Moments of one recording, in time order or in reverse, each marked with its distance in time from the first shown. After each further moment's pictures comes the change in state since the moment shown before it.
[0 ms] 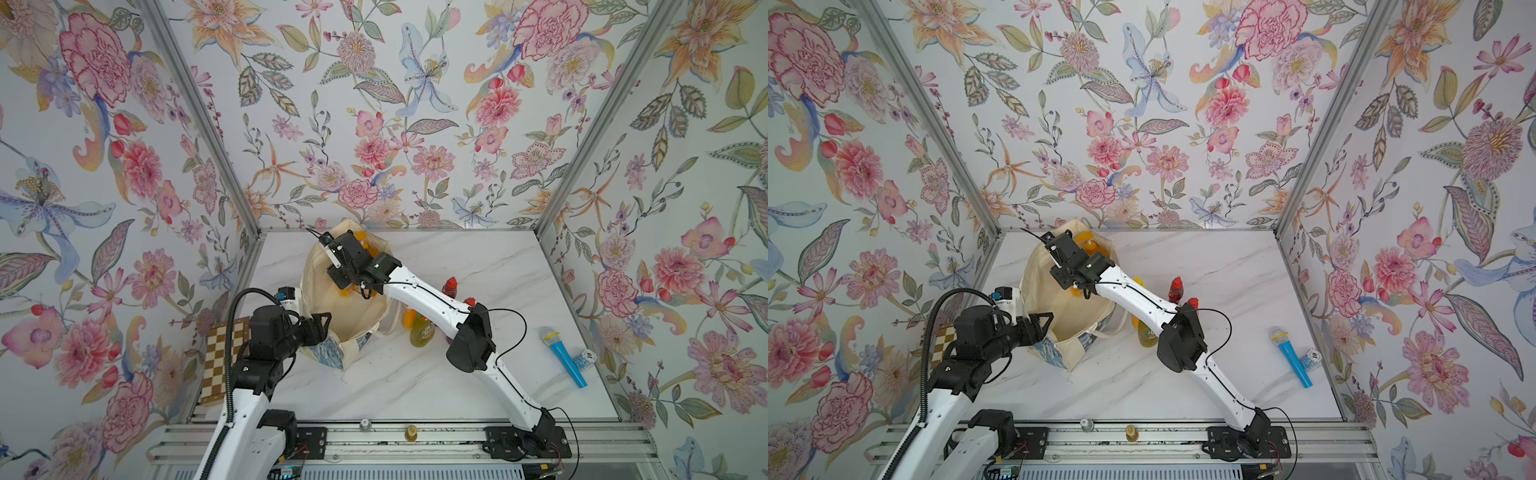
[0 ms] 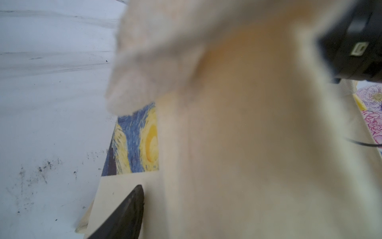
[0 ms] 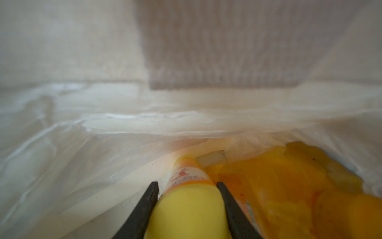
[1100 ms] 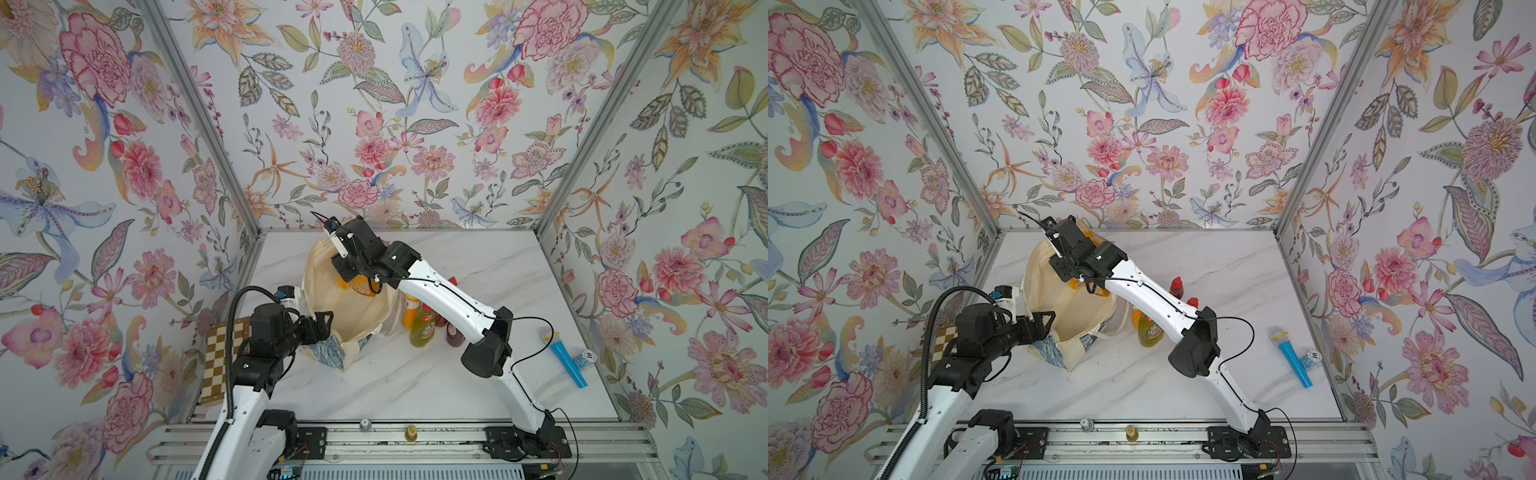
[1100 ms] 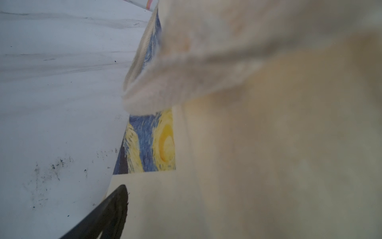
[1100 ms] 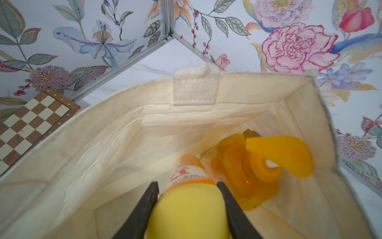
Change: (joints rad) left arm 0.000 0.018 0.016 -0.018 -0.040 0.015; right arm 0.013 -0.156 0.008 -0.099 0.003 0.040
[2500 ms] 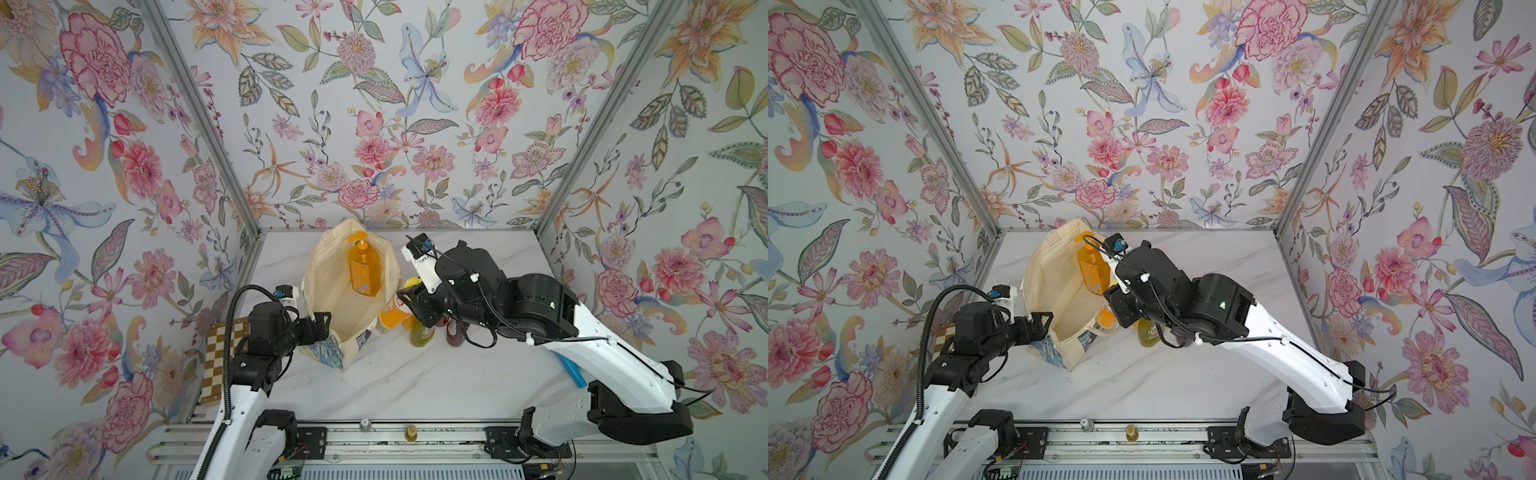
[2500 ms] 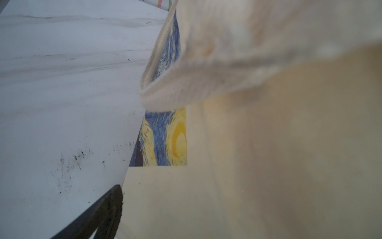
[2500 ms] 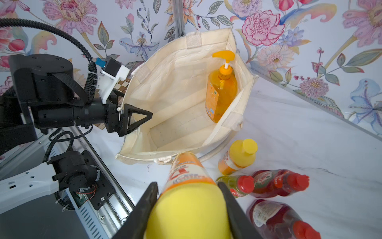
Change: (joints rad) left arm 0.000 0.008 0.045 -0.077 -0.058 0.034; right arm 0.173 -0.827 -0.527 -0.280 0.061 0.223
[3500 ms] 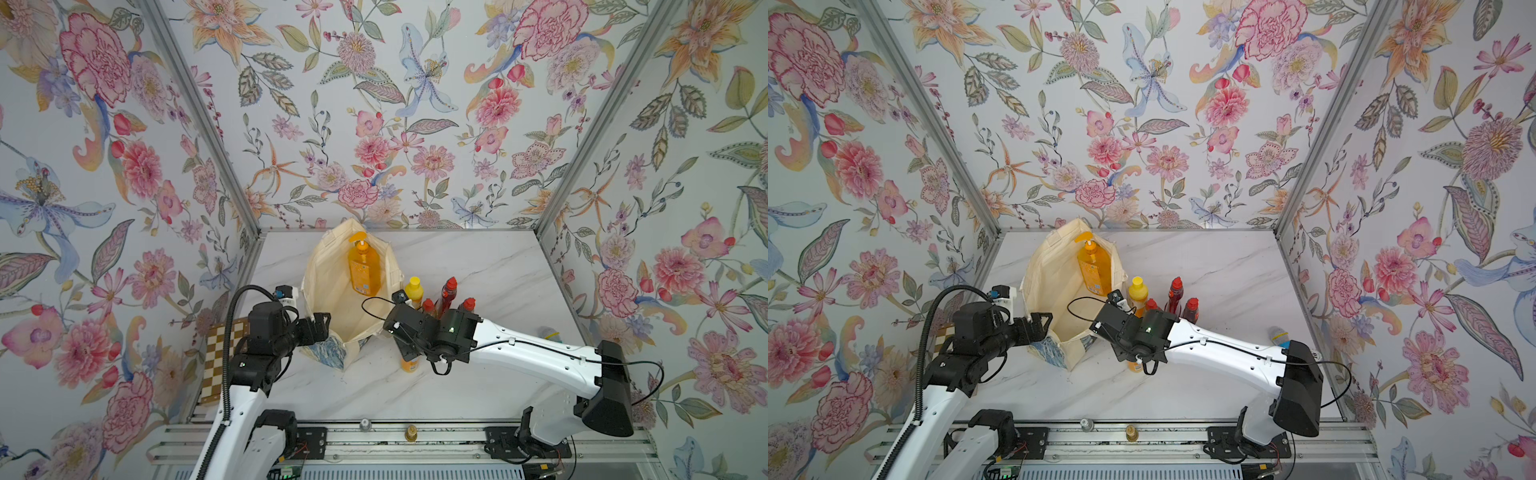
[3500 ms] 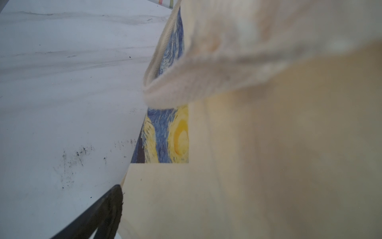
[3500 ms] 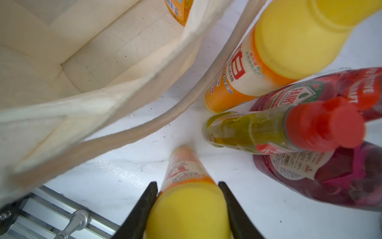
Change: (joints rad) left arm 0.000 0.000 0.018 -0.038 -0.003 0.000; right arm 0.038 0.049 -0.655 0.187 0.121 0.309
